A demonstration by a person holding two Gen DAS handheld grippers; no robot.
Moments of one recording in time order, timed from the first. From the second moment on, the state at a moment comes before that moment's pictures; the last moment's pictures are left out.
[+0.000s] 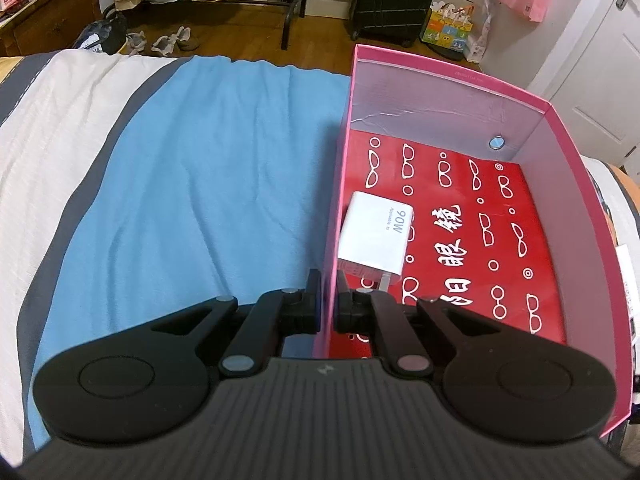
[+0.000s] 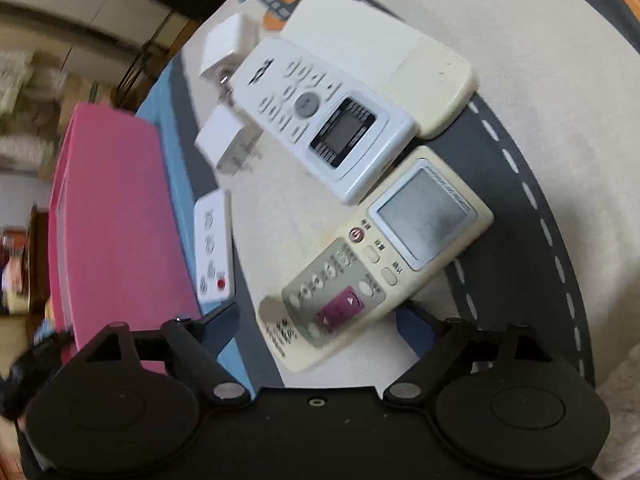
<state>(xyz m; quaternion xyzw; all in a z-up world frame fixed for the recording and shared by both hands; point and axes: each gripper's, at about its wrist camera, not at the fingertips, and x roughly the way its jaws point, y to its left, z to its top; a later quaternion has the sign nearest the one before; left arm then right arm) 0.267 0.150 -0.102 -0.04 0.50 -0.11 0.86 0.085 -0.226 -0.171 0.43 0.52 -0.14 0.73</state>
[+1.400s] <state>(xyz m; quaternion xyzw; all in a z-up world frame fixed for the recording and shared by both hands) 0.267 0.155 -0.106 -0.04 0.51 -0.11 0.86 0.096 -0.178 -0.168 0.21 0.51 -0.15 0.82</state>
